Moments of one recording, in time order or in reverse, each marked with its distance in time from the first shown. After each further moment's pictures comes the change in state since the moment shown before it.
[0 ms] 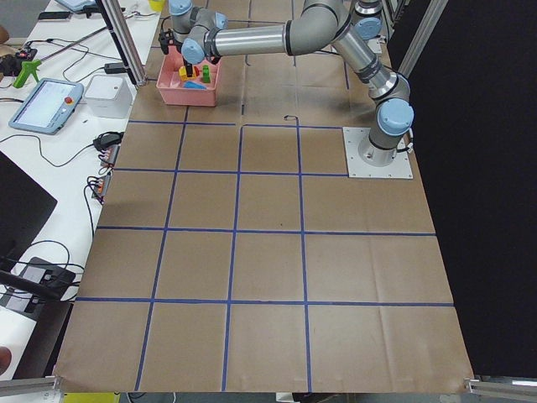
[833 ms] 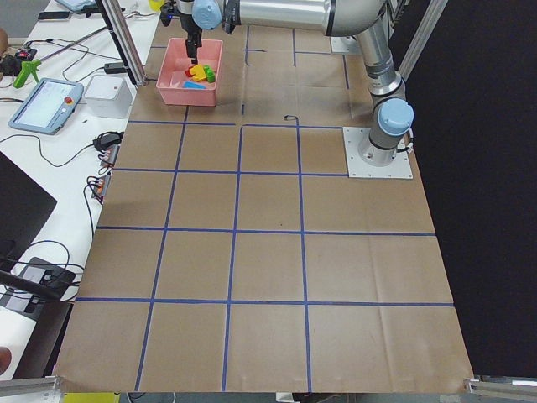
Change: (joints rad) left arm 0.160 0.391 -0.153 -0.395 0.087 0.516; right arm 0.001 -0.154 0.251 -0.015 -0.099 0.227
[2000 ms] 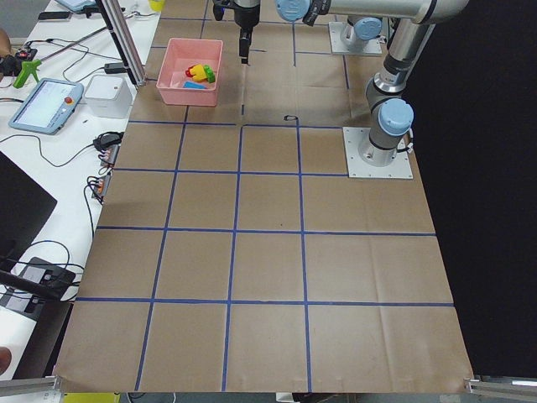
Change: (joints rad) left arm 0.095 0.441 -0.399 -0.022 -0.026 0.070; right arm 0.000 0.003 0.003 -0.001 0.003 0.002
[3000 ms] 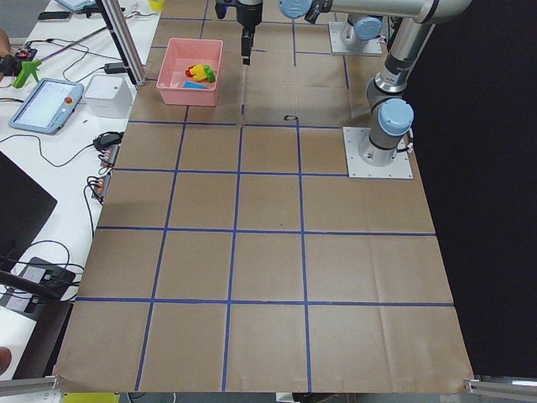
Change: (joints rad) left arm -0.008 0.012 -0.005 -0.003 0.071 -0.005; right arm 0.000 -0.004 0.000 -0.036 0.000 0.005
